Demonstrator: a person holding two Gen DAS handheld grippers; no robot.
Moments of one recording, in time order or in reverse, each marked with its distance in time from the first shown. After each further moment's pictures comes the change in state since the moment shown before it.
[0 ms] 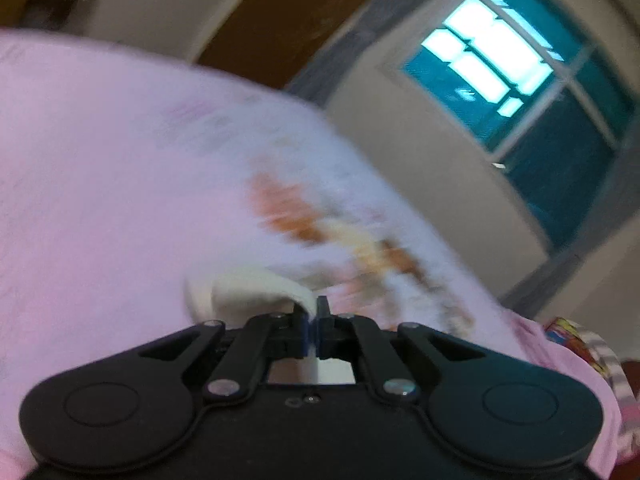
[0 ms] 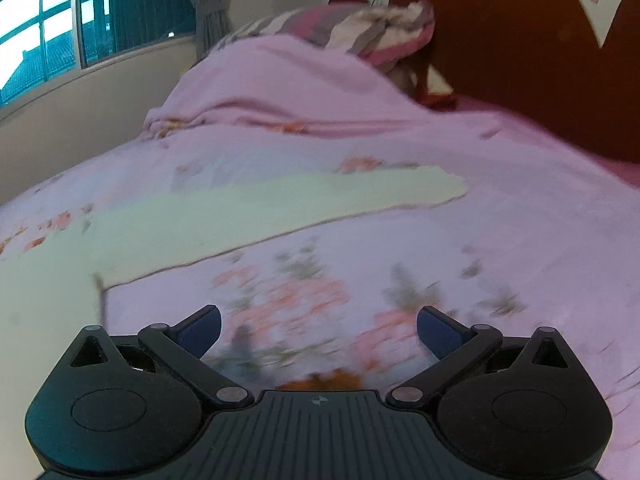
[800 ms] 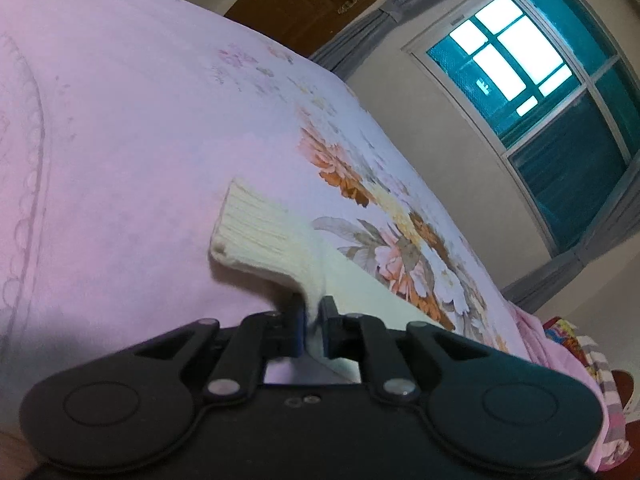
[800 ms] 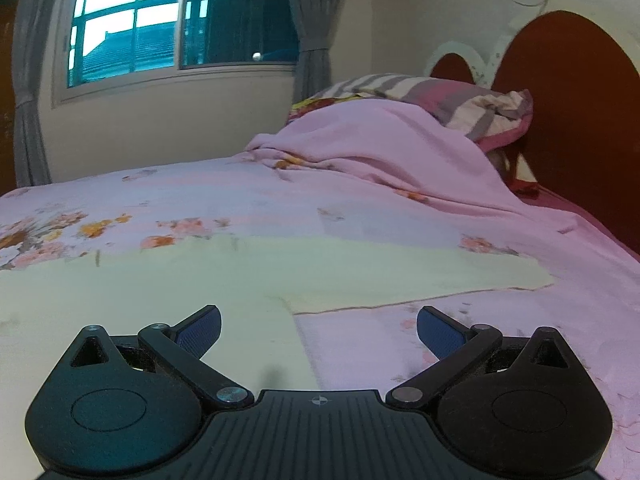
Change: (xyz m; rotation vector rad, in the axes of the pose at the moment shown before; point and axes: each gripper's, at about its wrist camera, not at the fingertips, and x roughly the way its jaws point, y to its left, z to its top) left arm 0.013 0.066 -0.025 -0.145 0.092 0.019; right arm -0.059 0.140 0.002 -0.200 -0.119 0.140
